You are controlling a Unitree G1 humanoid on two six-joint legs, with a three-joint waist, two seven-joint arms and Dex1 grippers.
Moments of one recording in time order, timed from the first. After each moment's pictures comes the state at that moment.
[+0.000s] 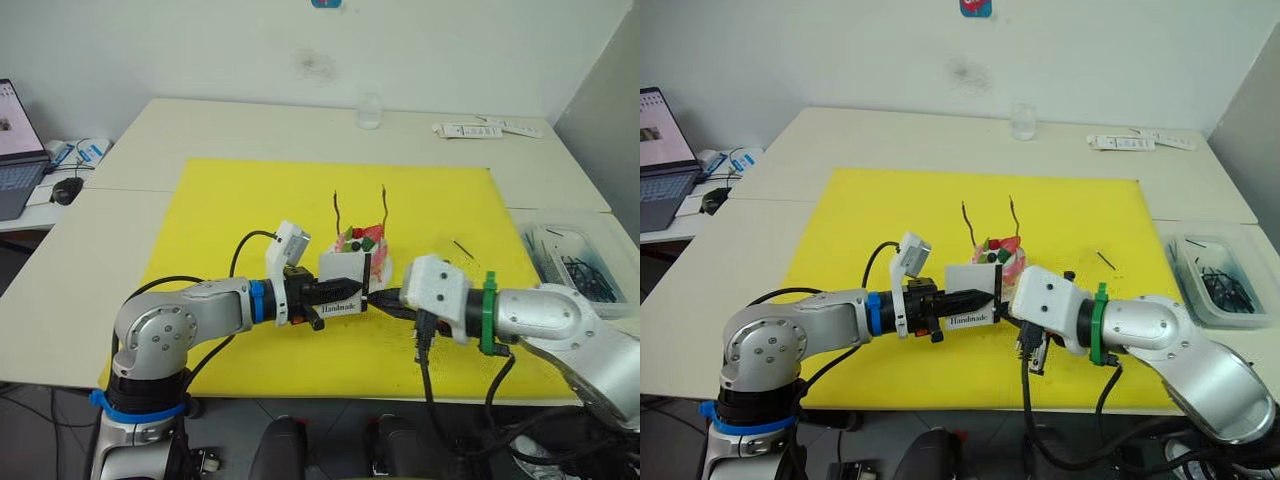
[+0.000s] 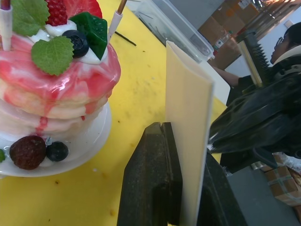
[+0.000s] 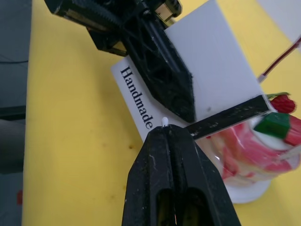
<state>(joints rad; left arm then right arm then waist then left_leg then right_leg) -0.43 0.44 0.08 -0.42 -1.11 1.28 -0.38 -0.41 -0.79 0.28 -0.85 0.37 0.92 0.67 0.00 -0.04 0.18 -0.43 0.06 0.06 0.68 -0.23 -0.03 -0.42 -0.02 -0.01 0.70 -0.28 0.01</state>
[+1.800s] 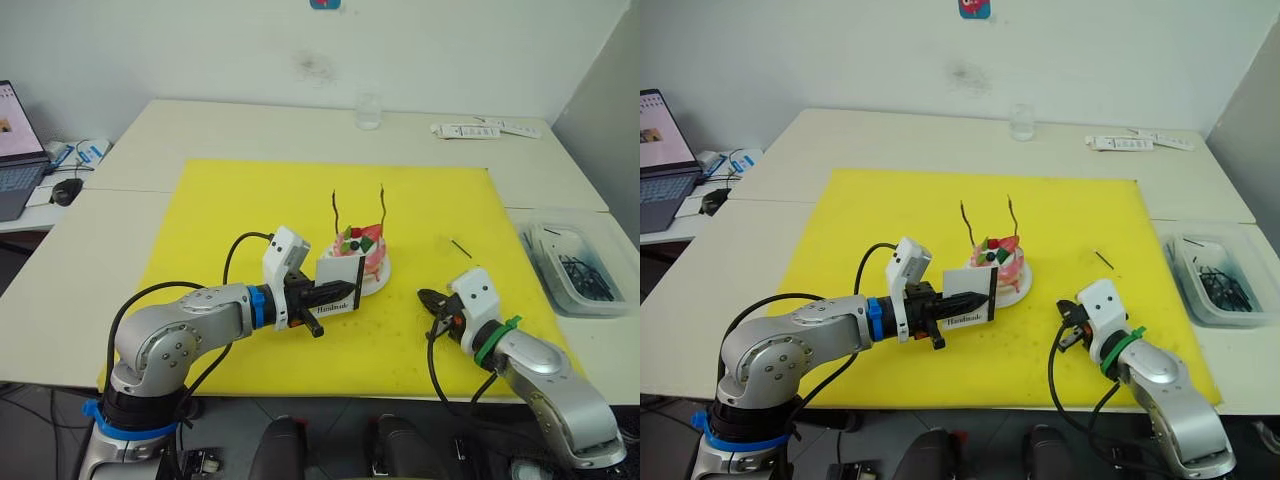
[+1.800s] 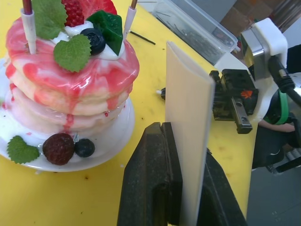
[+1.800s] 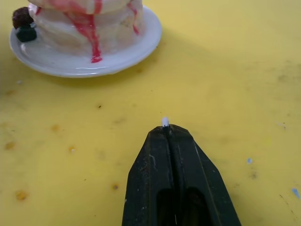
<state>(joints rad) -0.36 0.50 0.00 -0.49 -0.94 1.13 -0.44 0.04 -0.44 0.05 -0.53 0.22 0.64 0.37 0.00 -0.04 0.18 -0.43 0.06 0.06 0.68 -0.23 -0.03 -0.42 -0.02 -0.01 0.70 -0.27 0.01</state>
